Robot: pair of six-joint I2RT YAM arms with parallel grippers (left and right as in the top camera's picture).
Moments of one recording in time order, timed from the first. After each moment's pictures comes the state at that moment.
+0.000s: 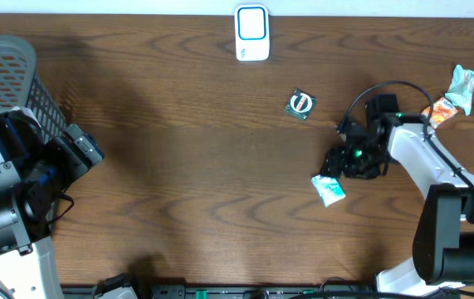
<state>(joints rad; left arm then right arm) 0.35 1.05 1.37 -1.25 0.13 -0.33 0.01 1.74 1.04 -0.90 -0.36 -0.07</state>
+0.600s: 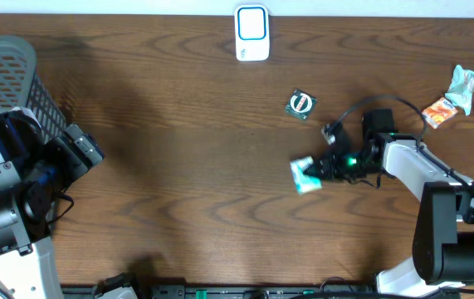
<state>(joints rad) 0.35 1.05 1.37 -1.25 0.13 -0.33 0.01 1.74 0.89 -0.62 -0.80 -0.06</state>
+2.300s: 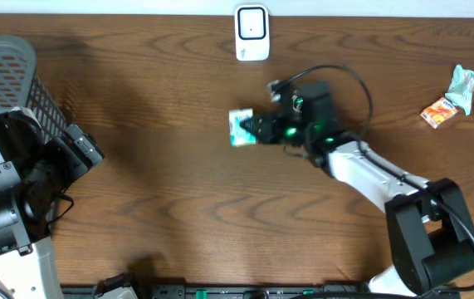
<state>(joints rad) 0.35 1.05 1.37 -1.25 0.13 -0.33 0.43 1.75 0.97 0.06 -0.58 0.54</state>
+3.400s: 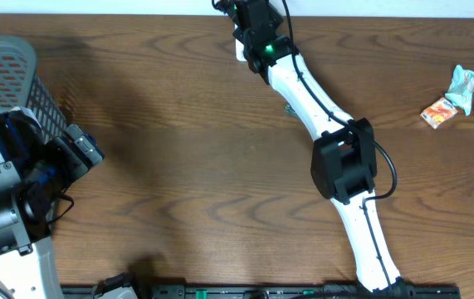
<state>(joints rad) 0.35 1.05 1.37 -1.25 0.13 -0.33 0.47 2.52 2.33 -0.34 0.44 -0.59</state>
